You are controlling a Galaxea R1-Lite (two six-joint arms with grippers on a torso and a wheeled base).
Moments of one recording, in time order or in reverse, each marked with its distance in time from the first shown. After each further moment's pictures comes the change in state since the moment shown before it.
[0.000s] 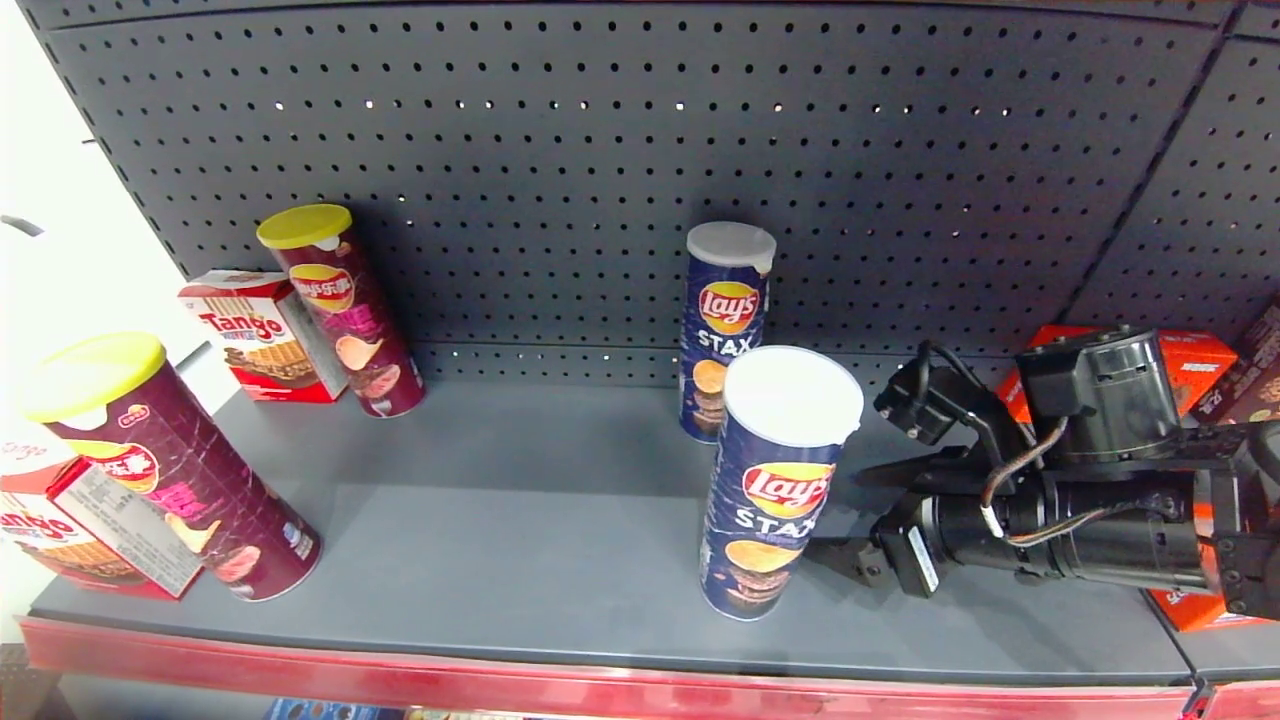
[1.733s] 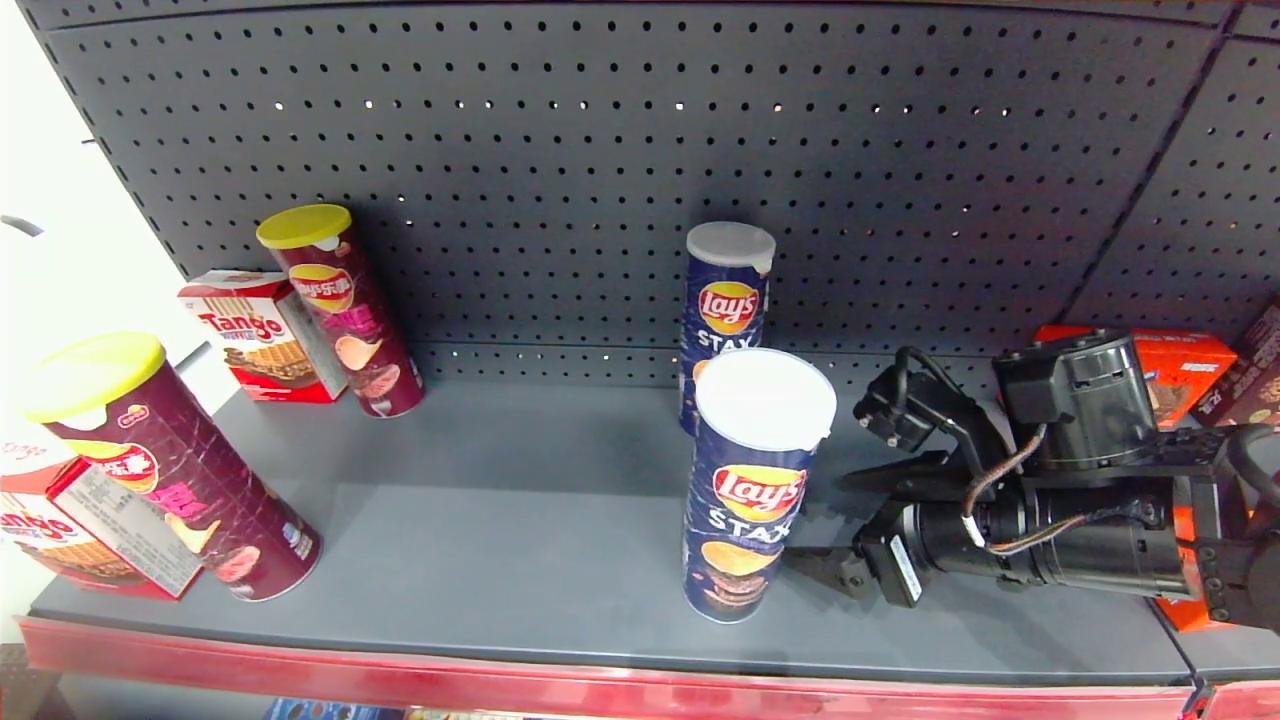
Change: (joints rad) left arm 0.000 0.001 0.000 0.000 0.000 -0.003; right arm 0.040 0.016 -0.009 -0.002 0.000 0.000
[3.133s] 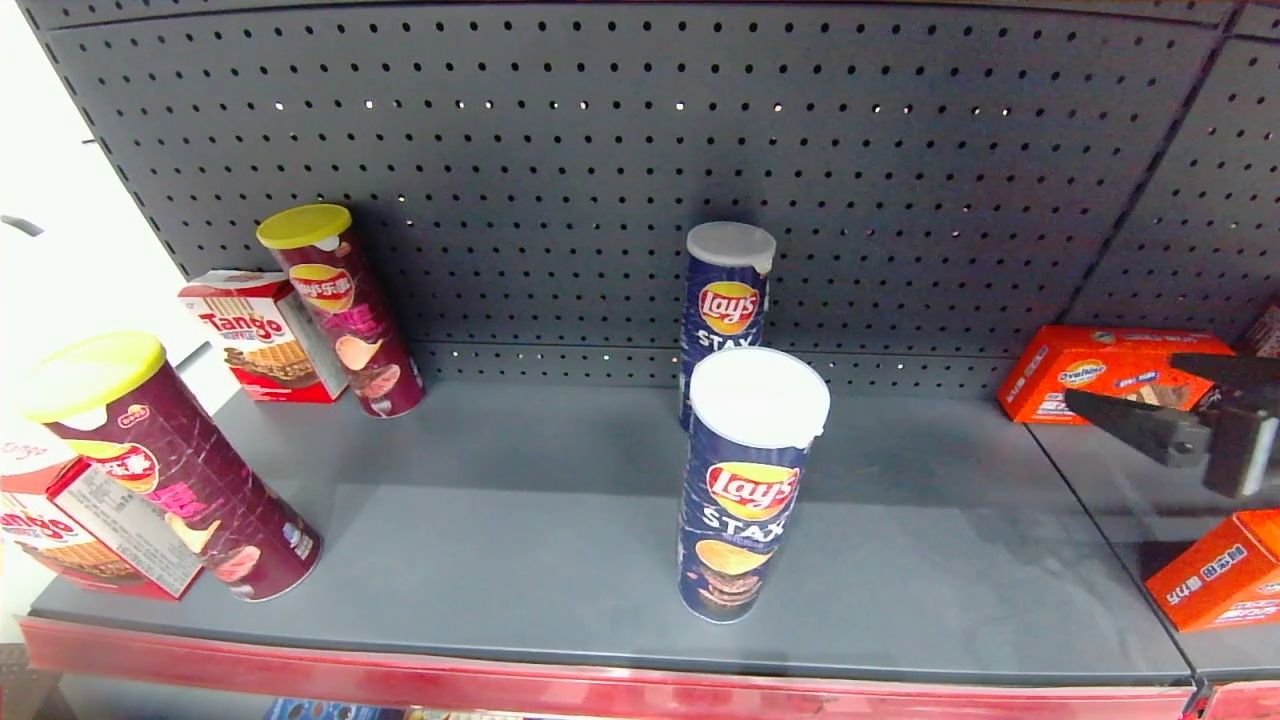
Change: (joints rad) left arm 0.000 0.000 0.000 0.000 -0.003 0.004; right arm -0.475 -0.489 0.142 -0.047 0.001 0.008
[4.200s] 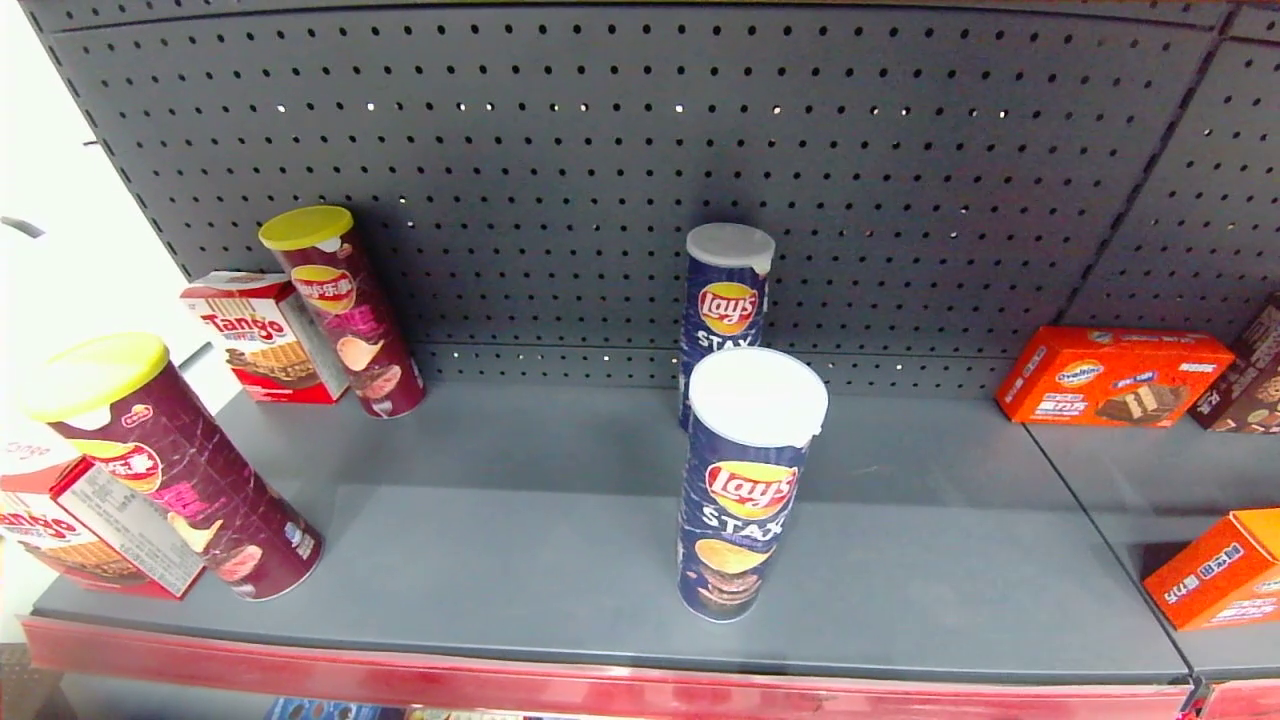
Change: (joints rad) left arm 0.000 0.000 0.000 0.000 -0.003 -0.003; right arm -0.317 -1.004 0.700 0.236 -0.171 0.166
